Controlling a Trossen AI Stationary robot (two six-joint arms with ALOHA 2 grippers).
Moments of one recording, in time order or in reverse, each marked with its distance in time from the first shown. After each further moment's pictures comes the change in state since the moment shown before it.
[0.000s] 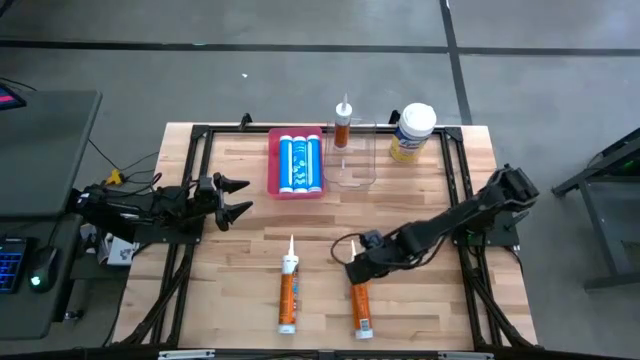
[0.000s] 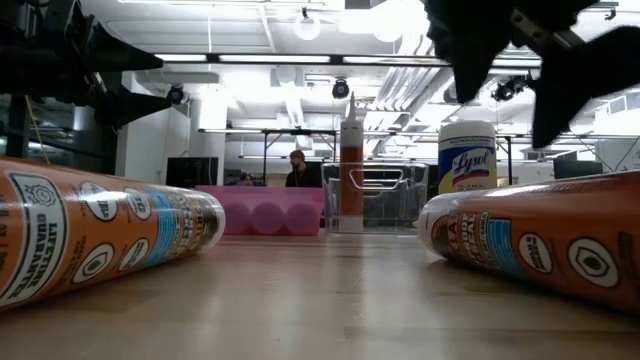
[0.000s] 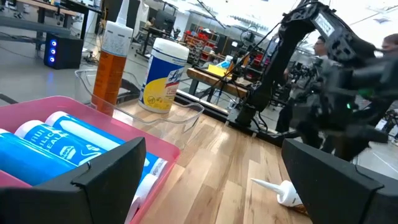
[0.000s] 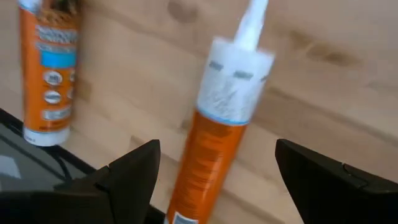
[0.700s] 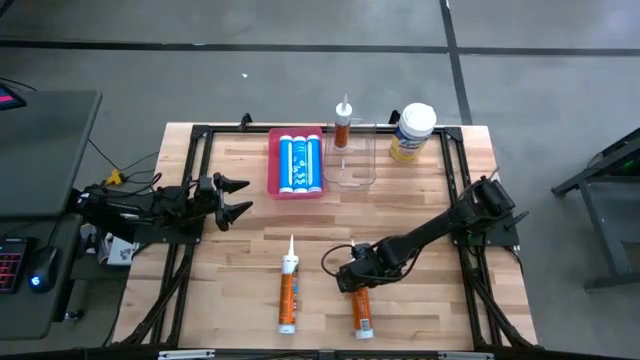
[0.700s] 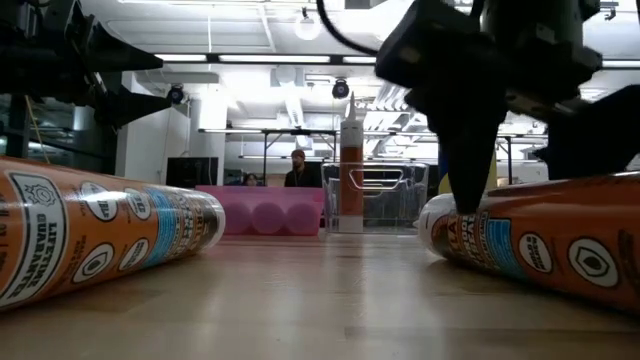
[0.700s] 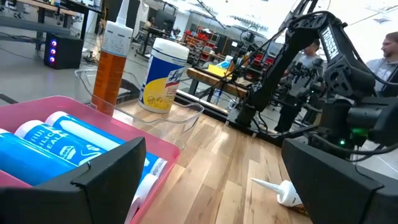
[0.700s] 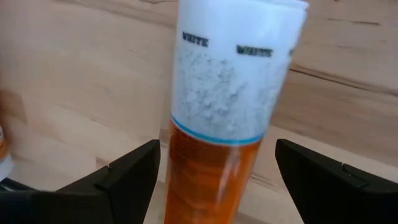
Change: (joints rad) left arm 0.000 0.000 0.000 0.000 0.000 0.000; right arm -0.002 0.208 0.019 0.108 -0.105 0.124
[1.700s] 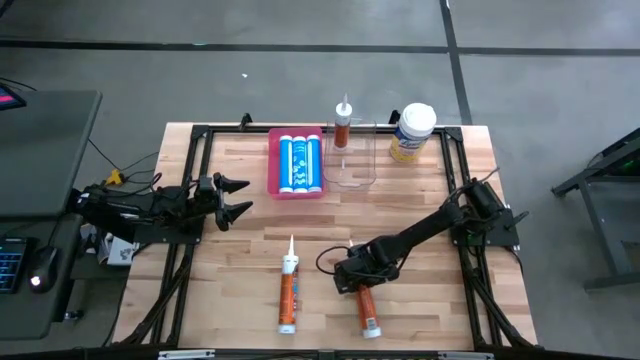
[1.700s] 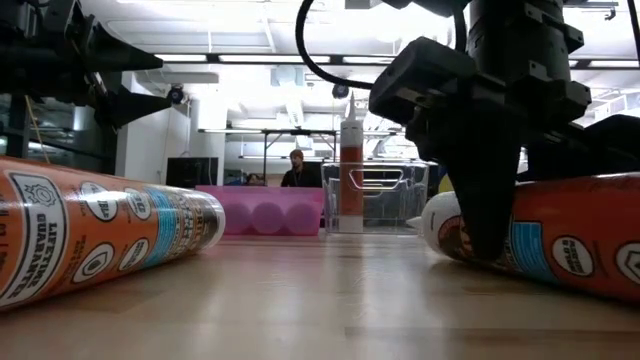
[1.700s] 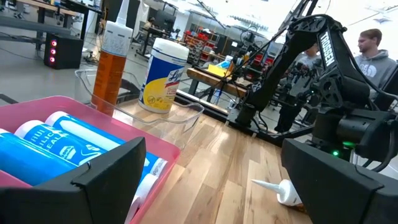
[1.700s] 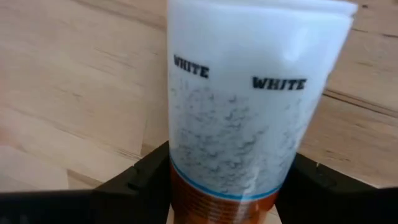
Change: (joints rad) left arm 0.000 0.000 0.000 0.000 0.000 0.000; right arm -0.050 0.121 0.001 -0.012 -0.010 -0.122
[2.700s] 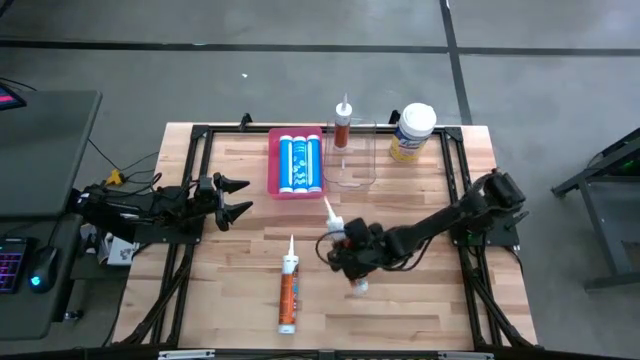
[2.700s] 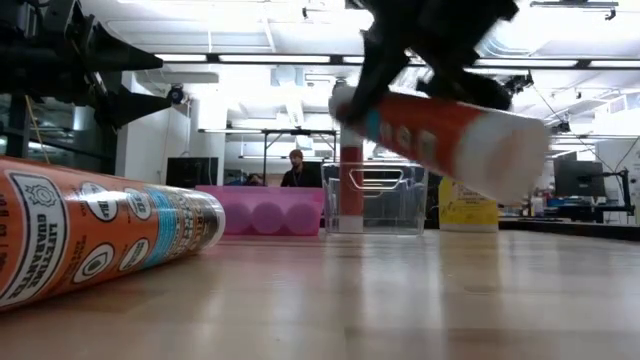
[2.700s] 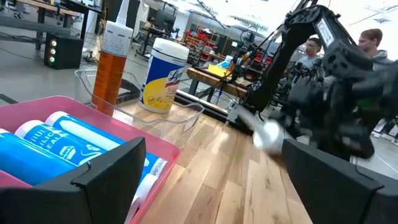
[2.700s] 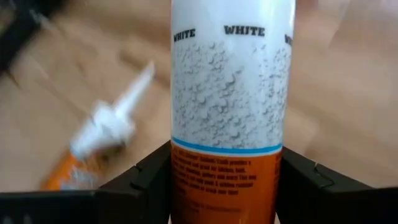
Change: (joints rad) left arm 0.000 0.000 0.000 0.000 0.000 0.000; right arm 0.014 -0.232 -0.008 0.095 0.741 -0.335
